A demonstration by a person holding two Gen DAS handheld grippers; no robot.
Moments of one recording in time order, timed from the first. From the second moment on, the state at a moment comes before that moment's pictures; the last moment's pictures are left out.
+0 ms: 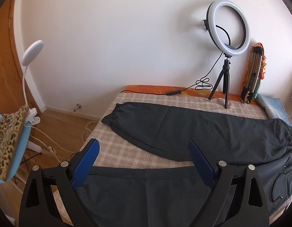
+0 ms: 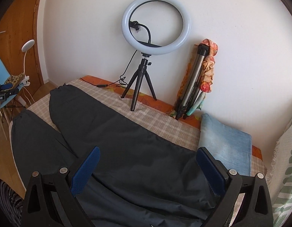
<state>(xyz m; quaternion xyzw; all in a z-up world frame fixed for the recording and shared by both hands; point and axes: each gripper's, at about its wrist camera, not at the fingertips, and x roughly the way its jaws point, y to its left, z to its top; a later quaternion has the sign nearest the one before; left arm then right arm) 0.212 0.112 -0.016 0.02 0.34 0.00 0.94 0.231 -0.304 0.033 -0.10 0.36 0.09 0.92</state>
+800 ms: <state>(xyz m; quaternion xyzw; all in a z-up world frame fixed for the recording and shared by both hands) 0.390 0.112 -0.123 -0.01 0.45 -0.04 0.89 0.457 -0.234 -0.116 -0.12 0.49 0.29 0.82</state>
